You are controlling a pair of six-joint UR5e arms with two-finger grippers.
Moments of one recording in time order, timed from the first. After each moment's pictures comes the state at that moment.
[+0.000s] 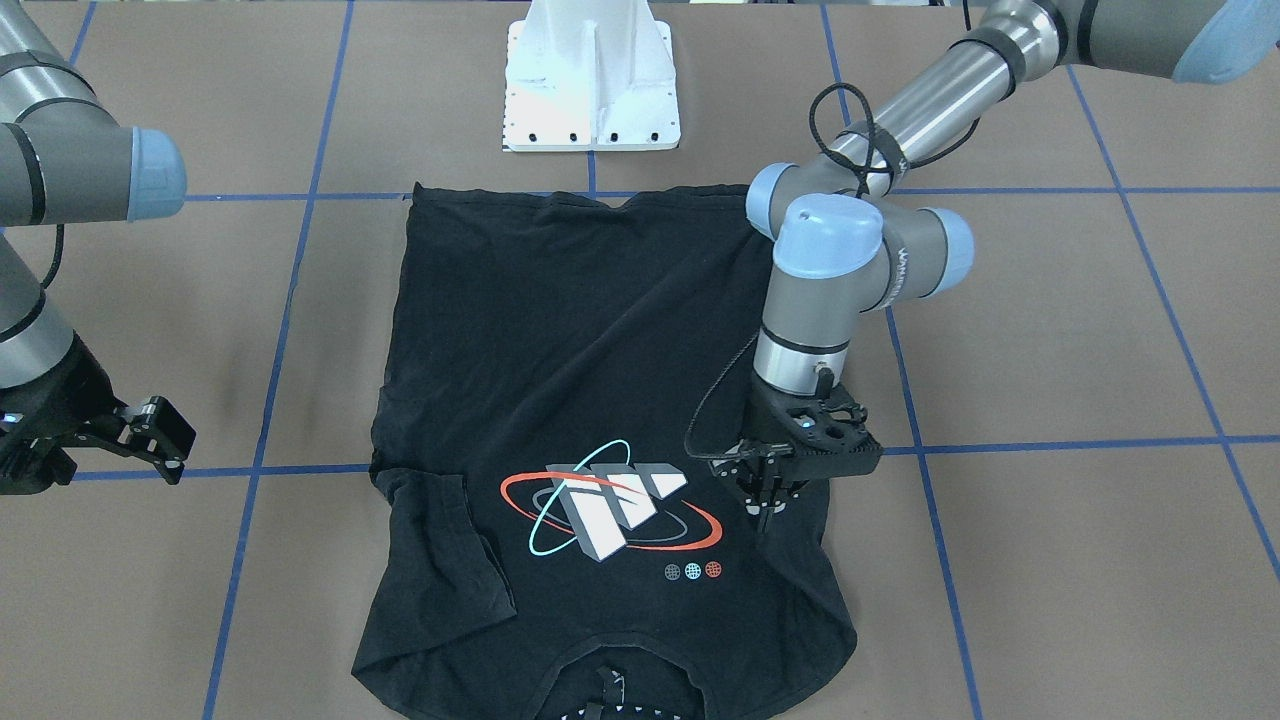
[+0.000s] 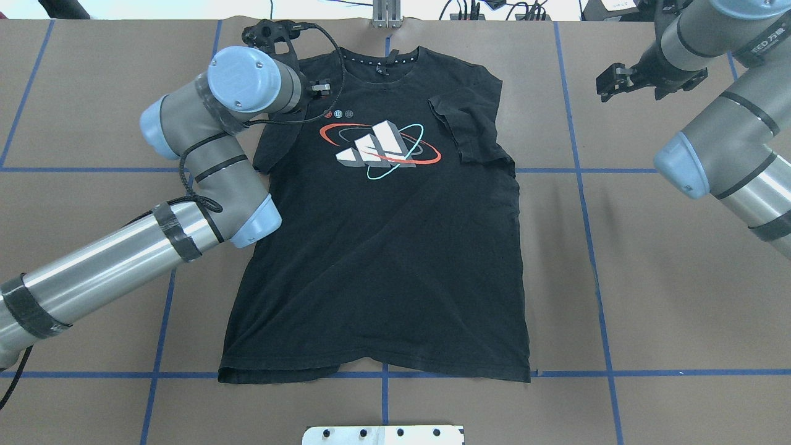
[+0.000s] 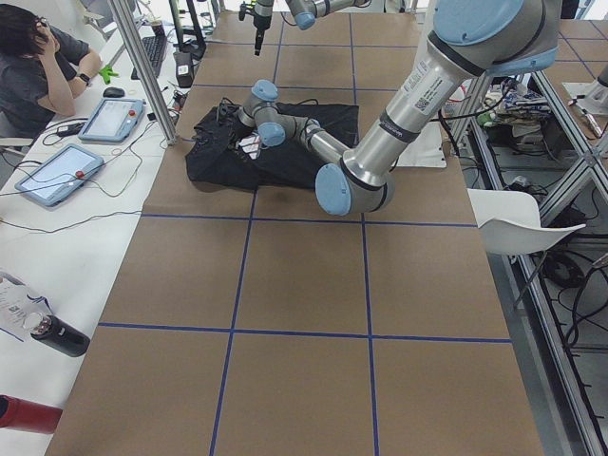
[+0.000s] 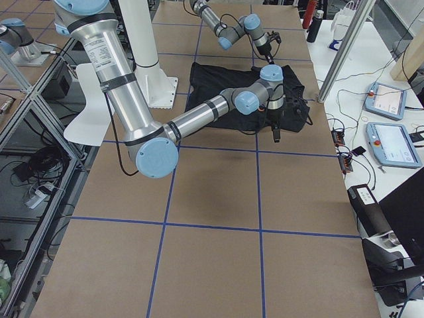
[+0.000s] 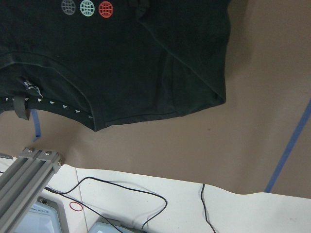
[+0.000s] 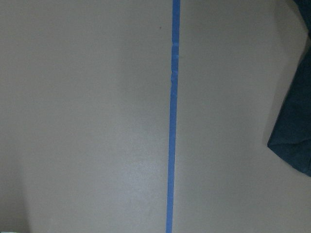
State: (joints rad) left arm -0.72 -2.38 -1.23 -2.11 -1.57 -1.26; right arm 1.05 -1.15 1.63 -1.44 1.98 0.76
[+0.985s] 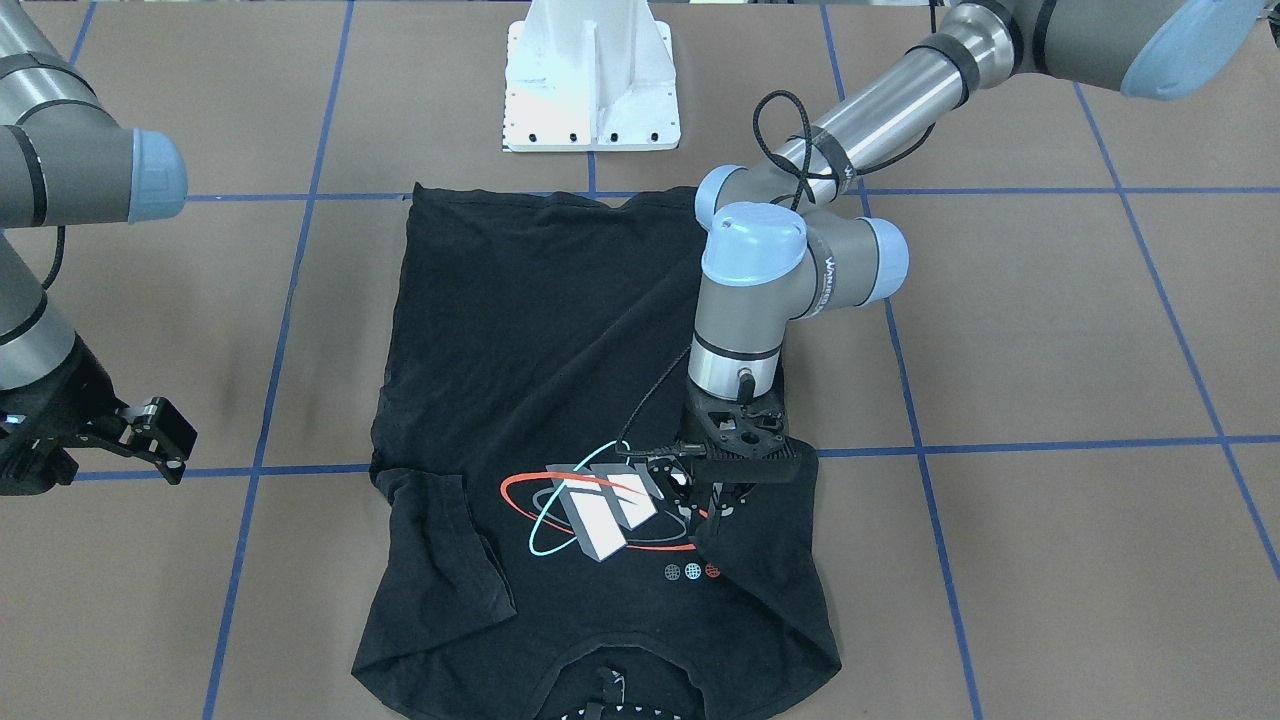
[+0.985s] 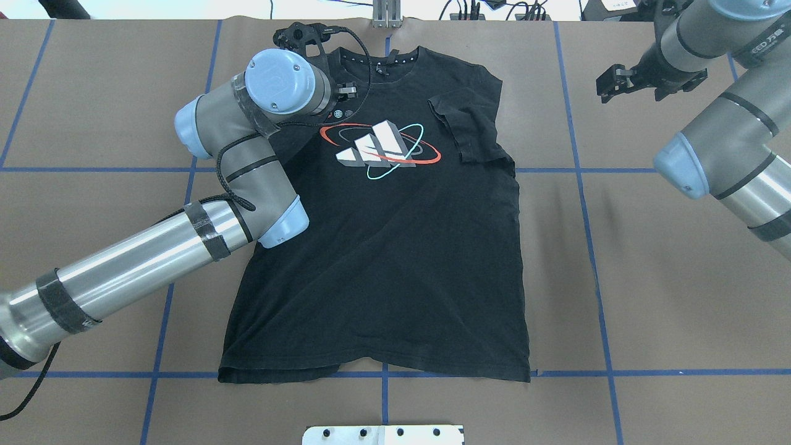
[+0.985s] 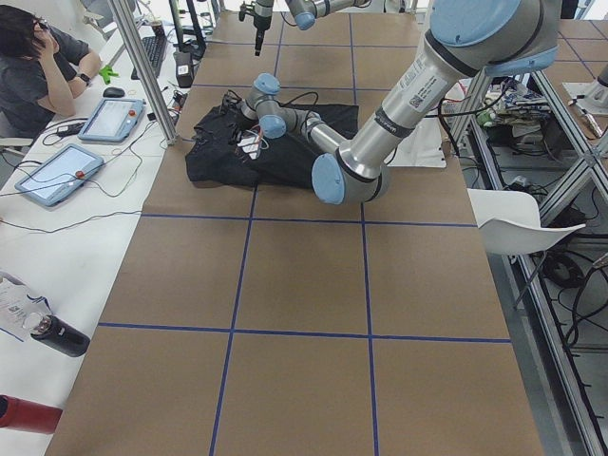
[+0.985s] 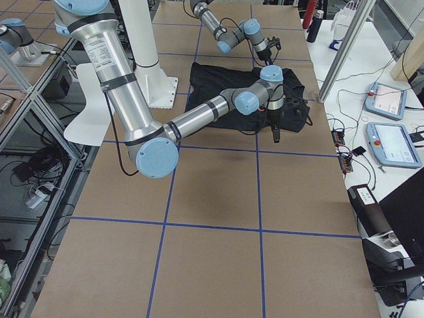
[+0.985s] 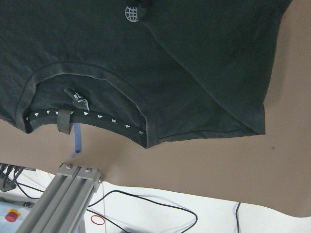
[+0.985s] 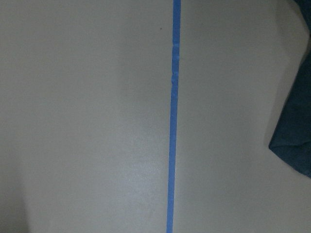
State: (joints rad) left arm -0.70 -2.41 -1.24 -2.12 -1.57 -1.08; right arm 1.05 -1.15 1.64 -1.44 1.99 0.77
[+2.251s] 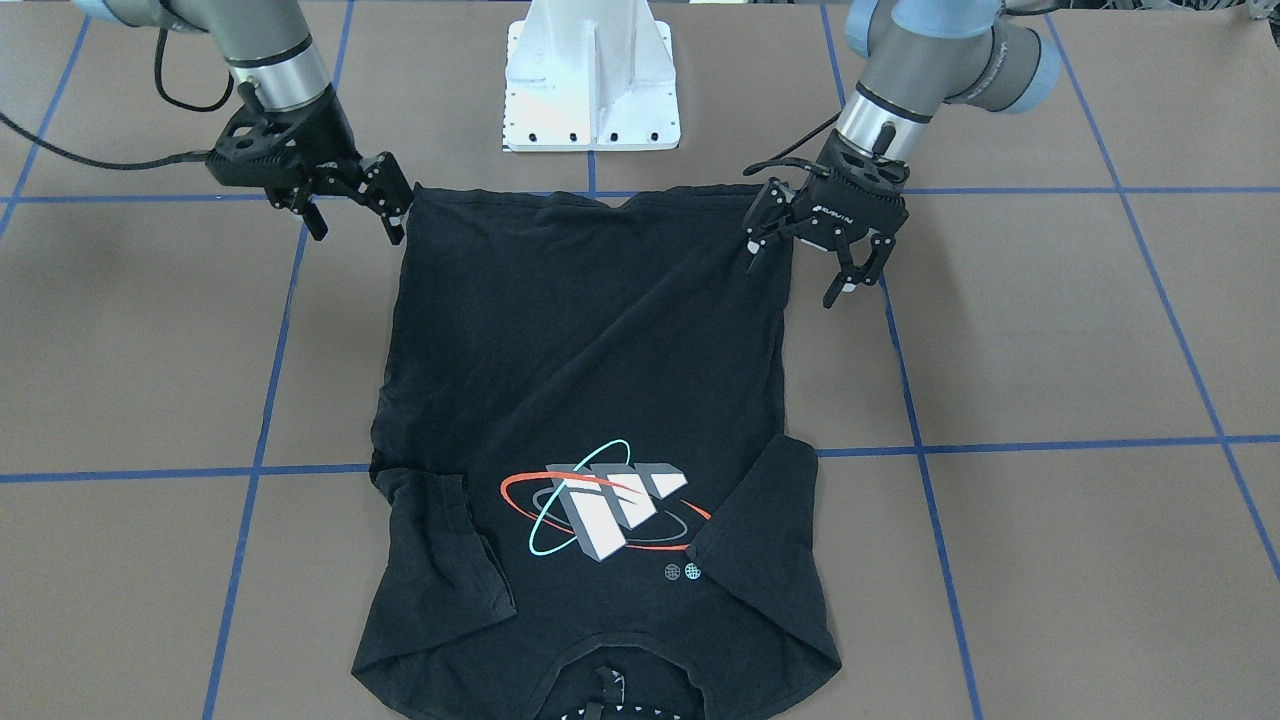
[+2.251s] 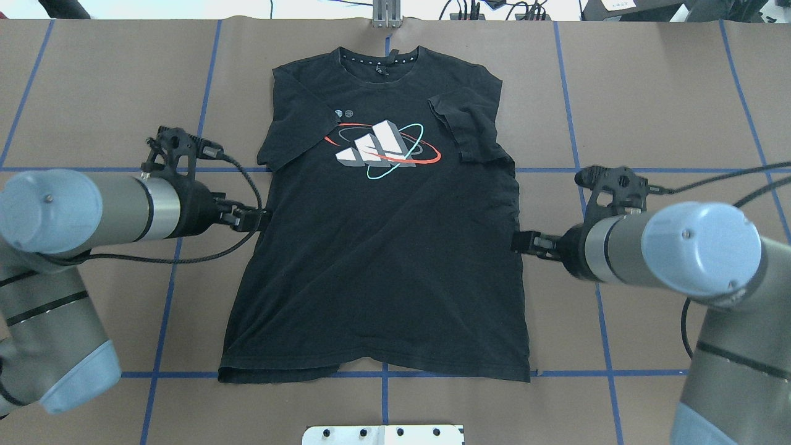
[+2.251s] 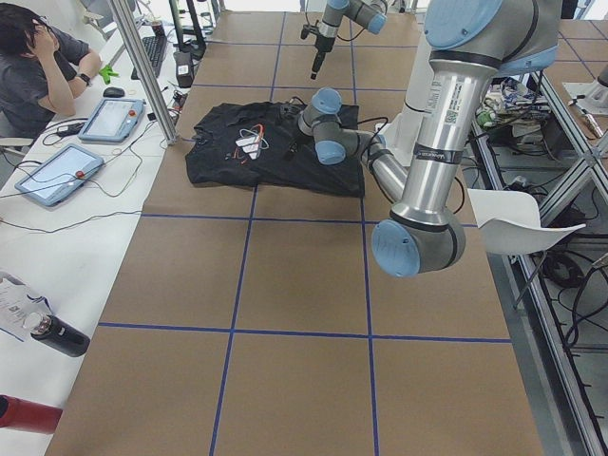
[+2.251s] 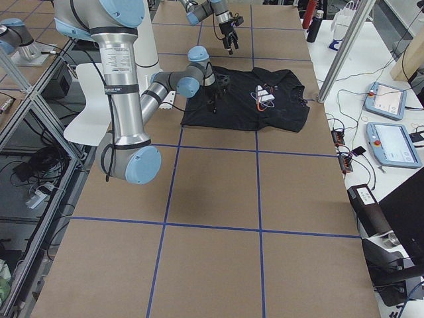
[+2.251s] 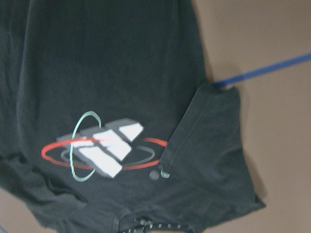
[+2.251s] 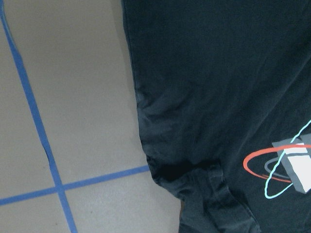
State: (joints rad) left arm -0.57 -1.76 -1.99 -2.13 -1.70 -0.91; right arm 0.44 -1.45 2.22 -1.44 1.64 1.49
